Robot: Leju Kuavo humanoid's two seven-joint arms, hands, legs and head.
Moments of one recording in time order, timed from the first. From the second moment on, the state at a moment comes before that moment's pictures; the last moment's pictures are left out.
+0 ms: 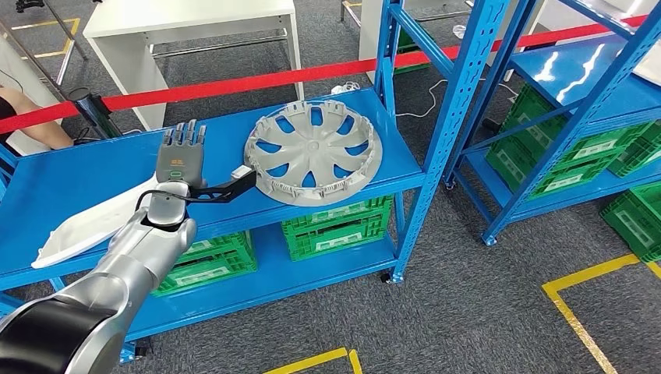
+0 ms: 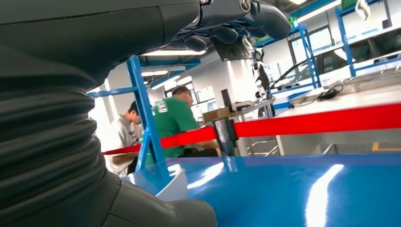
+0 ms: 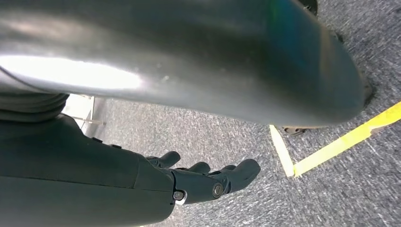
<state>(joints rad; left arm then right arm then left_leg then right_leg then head) -0.91 0.01 -0.33 -0.27 -1.52 0.26 0.33 -0.14 0.16 -0.91 -0.21 0.75 -0.06 0.27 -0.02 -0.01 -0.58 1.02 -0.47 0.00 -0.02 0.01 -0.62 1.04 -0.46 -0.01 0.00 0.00</state>
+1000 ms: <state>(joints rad) -0.79 0.09 -0.20 -0.25 -1.48 0.33 0.36 -0.14 0.15 -0.93 -0.21 0.74 -0.12 0.27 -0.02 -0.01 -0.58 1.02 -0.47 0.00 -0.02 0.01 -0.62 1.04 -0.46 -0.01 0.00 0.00</state>
